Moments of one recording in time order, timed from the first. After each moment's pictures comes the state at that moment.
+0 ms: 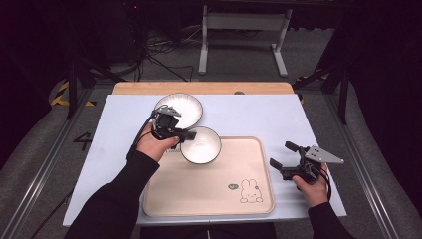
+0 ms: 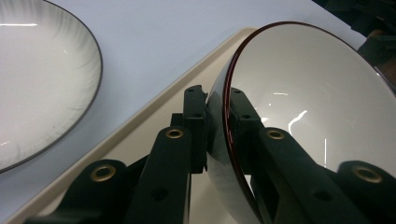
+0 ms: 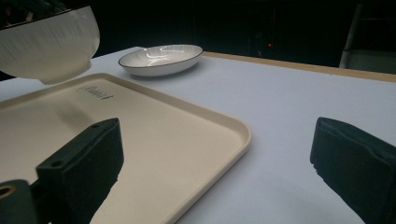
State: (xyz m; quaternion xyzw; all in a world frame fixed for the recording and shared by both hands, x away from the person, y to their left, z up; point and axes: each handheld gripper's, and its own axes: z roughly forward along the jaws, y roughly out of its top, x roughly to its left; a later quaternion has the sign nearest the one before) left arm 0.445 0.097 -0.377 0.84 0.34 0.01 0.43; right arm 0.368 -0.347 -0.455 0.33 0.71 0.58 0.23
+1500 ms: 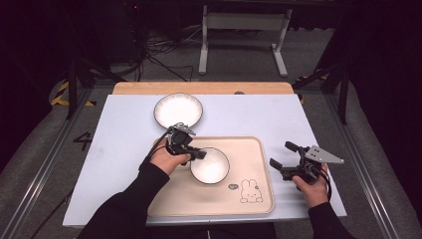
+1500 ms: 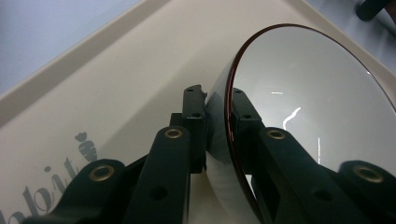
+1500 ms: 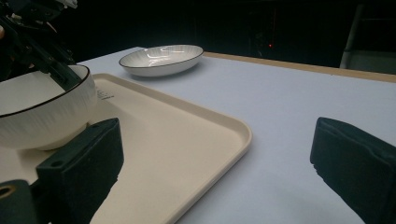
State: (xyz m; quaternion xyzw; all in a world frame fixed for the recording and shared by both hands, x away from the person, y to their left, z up) left arm 0.433 0.067 -0.424 0.87 0.32 -0.04 0.39; right arm 0.368 -0.347 -0.455 0.32 0.71 0.59 0.23
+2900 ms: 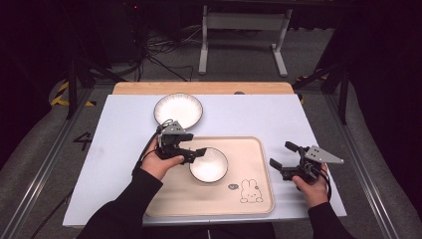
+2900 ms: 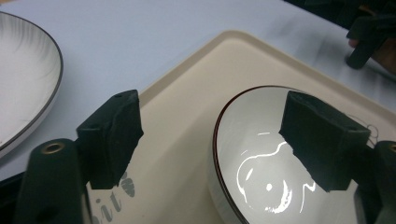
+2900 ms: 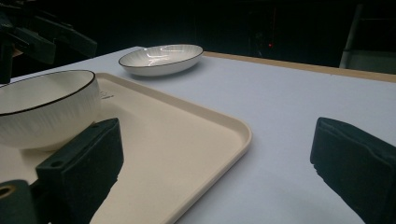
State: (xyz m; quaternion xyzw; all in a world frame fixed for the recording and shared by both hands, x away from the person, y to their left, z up) left arm 0.419 0.090 -0.413 0.82 0.29 0.05 0.50; right arm 0.368 -0.347 -0.455 0.33 0.71 0.58 0.23
